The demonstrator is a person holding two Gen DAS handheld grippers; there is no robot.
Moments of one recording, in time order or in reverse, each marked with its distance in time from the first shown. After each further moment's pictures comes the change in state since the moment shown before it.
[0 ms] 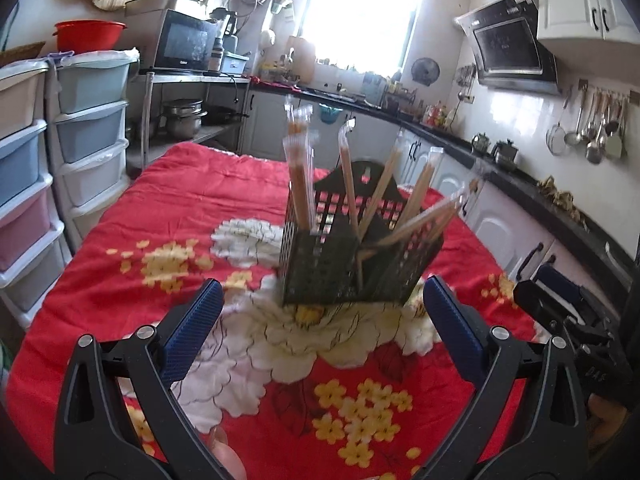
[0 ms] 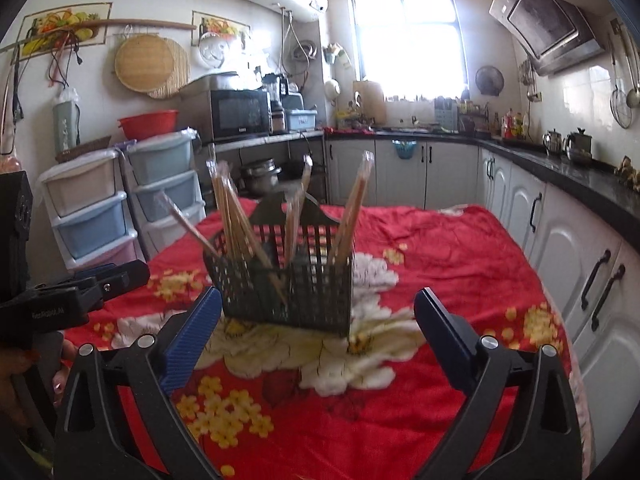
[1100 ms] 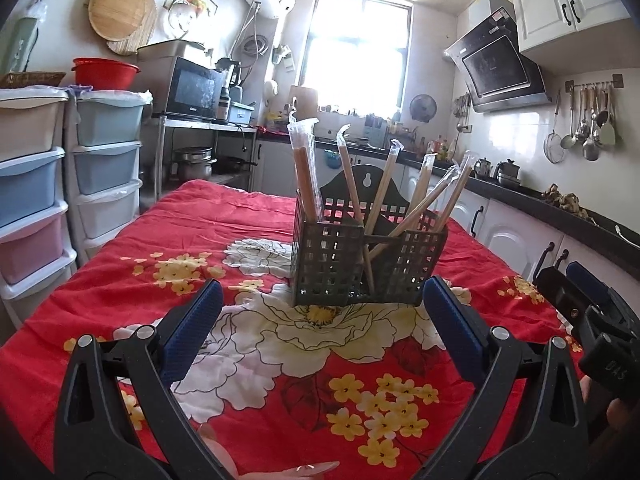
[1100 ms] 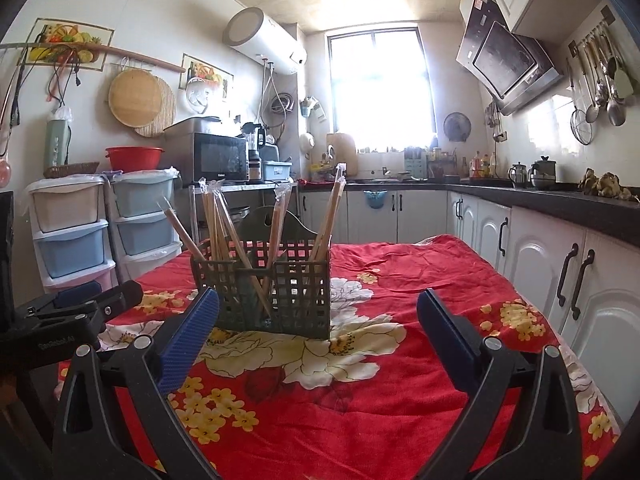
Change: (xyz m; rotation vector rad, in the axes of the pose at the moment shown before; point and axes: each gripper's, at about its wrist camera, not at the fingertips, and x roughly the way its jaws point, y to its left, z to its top) left arm -0.015 -0.009 -0.050 0.058 -0.217 0.045; right arm -0.027 0.009 -0.054 0.000 -0.240 -0.109
